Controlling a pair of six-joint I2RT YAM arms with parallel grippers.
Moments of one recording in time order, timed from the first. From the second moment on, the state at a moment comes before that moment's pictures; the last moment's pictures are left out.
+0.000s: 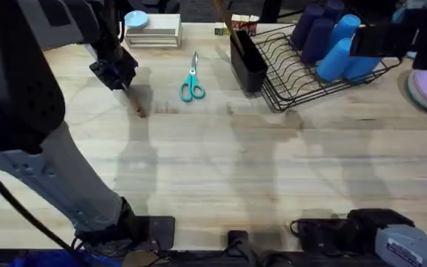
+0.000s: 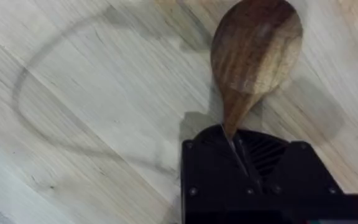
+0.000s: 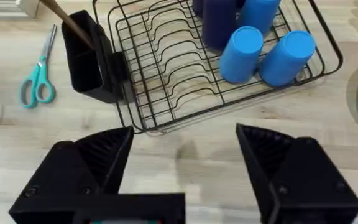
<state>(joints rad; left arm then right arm) 0.14 1.96 1.37 -0.69 -0.23 -0.69 0.01 1.01 1.28 -0.99 -0.06 0.02</state>
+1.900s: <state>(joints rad) -0.45 1.38 1.38 -0.24 -0.24 -0.51 0.01 1.01 1.28 -0.99 -0.06 0.02</state>
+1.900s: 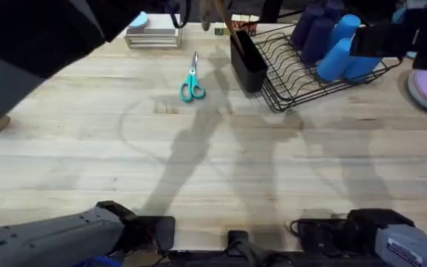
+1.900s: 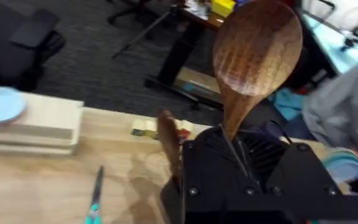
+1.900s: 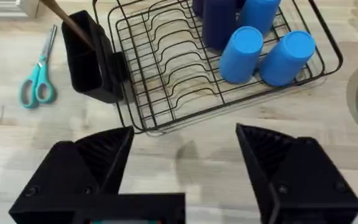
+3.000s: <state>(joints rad) -0.59 1.57 1.23 0.27 0.10 -0.10 0.01 1.01 1.28 -0.99 -0.06 -0.01</state>
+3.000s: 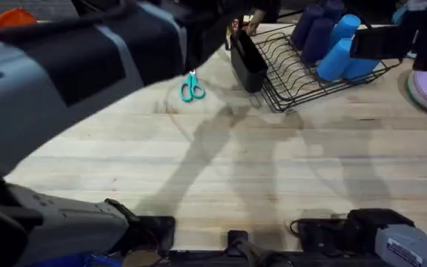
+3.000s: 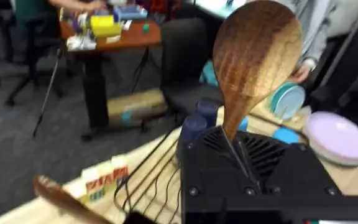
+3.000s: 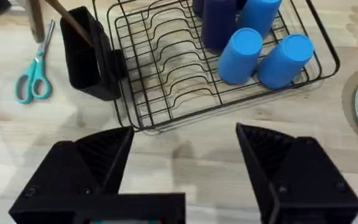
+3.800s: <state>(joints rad) -0.59 1.66 0.97 0.67 0.21 -0.16 0.01 1.01 1.28 -0.99 -0.06 -0.02</state>
